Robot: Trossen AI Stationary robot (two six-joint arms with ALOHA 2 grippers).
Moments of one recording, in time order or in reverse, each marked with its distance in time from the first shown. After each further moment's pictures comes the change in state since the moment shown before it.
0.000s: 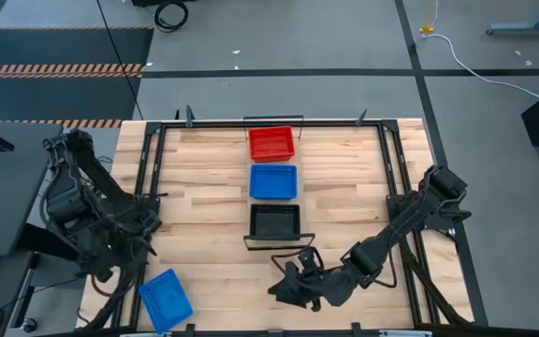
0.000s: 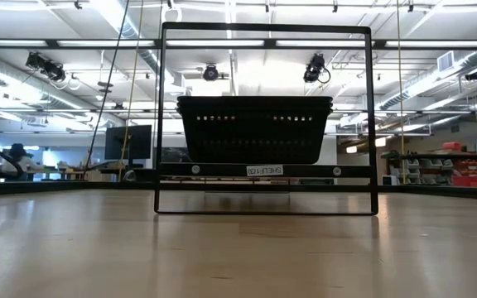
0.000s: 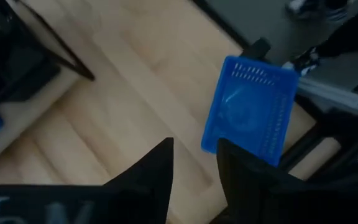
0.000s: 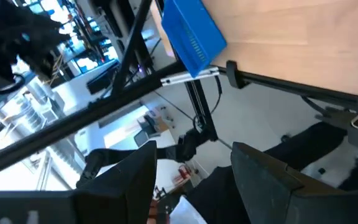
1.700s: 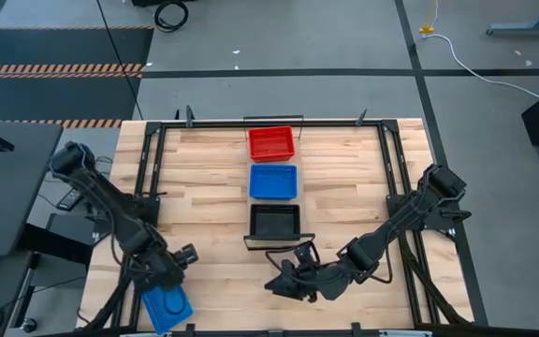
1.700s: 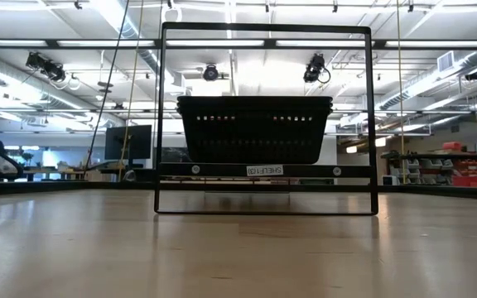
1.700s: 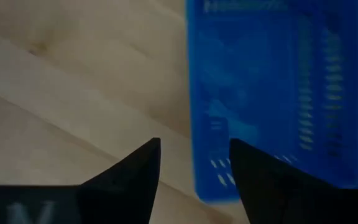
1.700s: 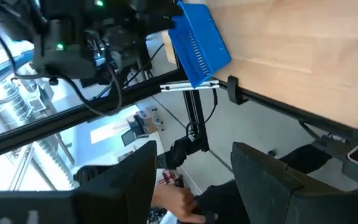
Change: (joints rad) left arm 0.219 0.206 -0.533 0.584 0.354 0.462; right arm -0.036 -0.002 0.011 -0.023 -0.020 -0.137
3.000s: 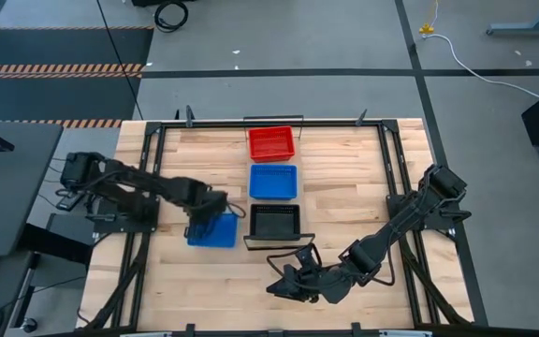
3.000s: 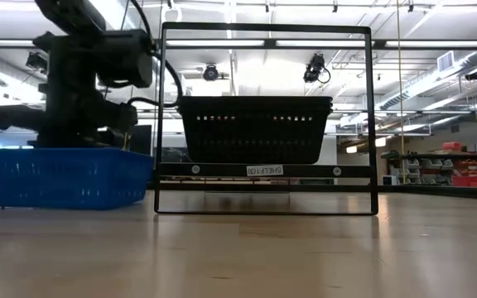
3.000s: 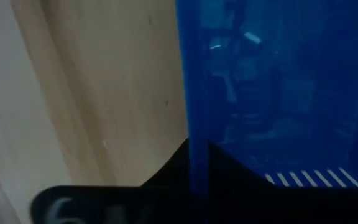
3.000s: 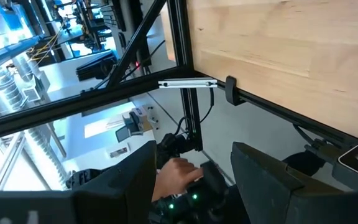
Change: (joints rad) left arm 0.801 0.184 -0.106 0.027 -0.127 -0.117; right arm 0.020 0.000 0.000 -0.001 0.013 -0.057
